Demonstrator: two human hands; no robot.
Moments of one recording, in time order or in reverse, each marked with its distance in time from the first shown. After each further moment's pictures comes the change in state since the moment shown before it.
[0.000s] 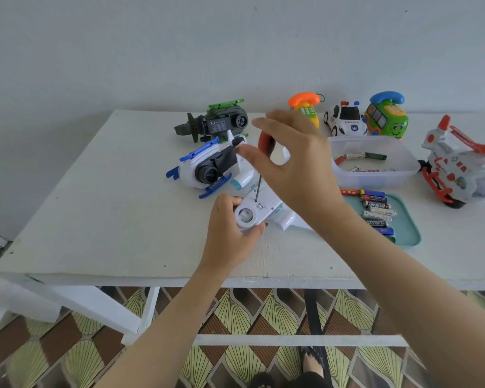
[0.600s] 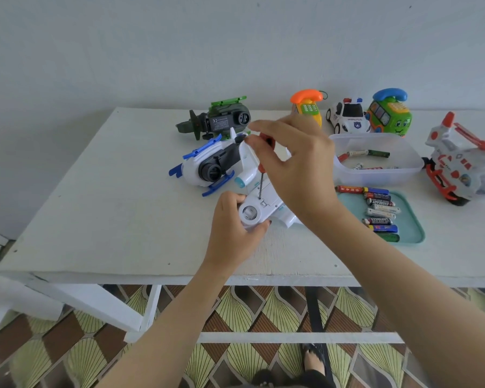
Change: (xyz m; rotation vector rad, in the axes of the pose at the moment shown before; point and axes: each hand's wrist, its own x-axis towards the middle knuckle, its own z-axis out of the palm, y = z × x) left_hand 0.001 -0.007 0.001 -0.012 -0.008 -0.017; right_hand -0.001 -0.004 0.010 -0.019 0.075 -0.016
